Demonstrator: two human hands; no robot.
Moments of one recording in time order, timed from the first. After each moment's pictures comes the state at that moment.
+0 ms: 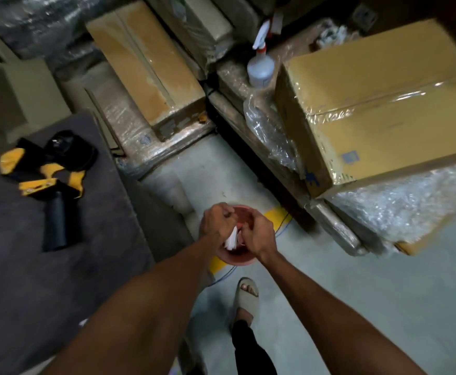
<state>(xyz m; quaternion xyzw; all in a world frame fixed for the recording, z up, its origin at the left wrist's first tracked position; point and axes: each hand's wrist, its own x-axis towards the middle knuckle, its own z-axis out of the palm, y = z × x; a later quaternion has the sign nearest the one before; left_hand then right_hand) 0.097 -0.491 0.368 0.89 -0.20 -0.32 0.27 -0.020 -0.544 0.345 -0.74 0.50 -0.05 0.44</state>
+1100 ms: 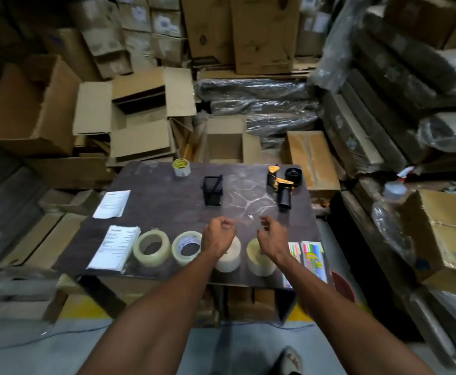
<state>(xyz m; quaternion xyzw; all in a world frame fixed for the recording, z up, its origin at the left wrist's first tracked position) 0.089 -0.002 0.640 0.86 0.00 -0.10 0.50 0.040 -0.156 0.618 -0.85 0.22 -0.10 0.47</state>
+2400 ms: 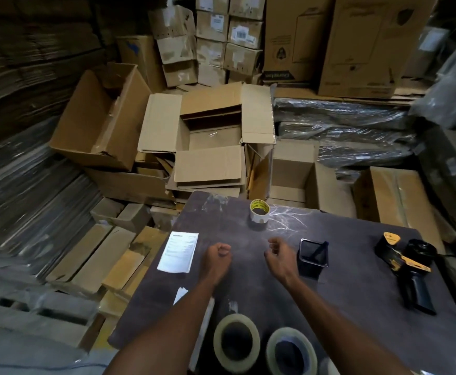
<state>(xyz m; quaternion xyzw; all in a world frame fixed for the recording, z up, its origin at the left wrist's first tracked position) 0.357 0.231 0.604 0.84 0.10 -0.07 0.52 0.338 0.042 0.605 -0.87 0.16 -0.03 0.46</state>
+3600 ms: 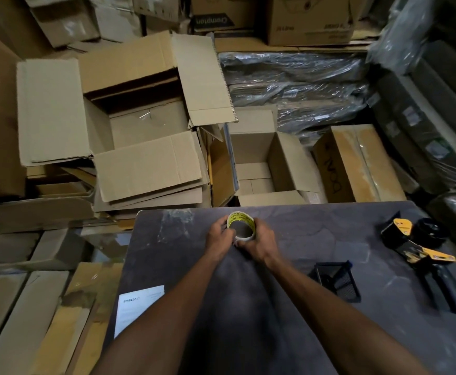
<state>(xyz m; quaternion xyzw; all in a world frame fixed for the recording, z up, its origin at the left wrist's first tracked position) 0.604 0.143 0.521 0.79 0.03 -0.24 0.56 0.540 0.028 0.527 -0.86 0.28 0.00 0.43</state>
